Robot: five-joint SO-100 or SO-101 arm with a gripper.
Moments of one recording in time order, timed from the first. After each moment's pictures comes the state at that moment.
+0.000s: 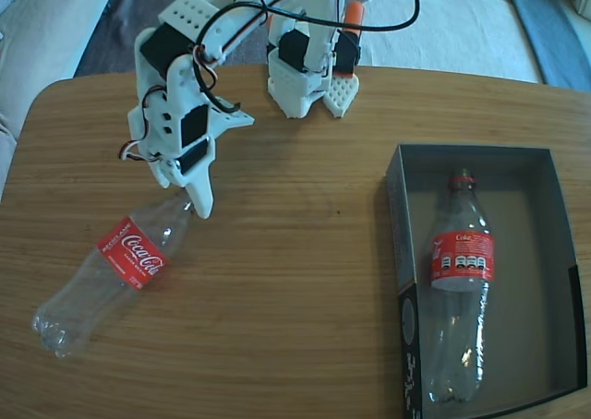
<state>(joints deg) 40.1 100.0 113.6 55.7 -100.9</state>
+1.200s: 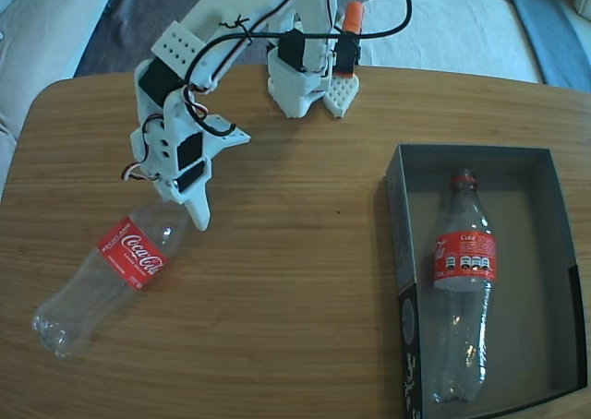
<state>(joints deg) 41.7 91.2 117.2 43.9 -100.9</state>
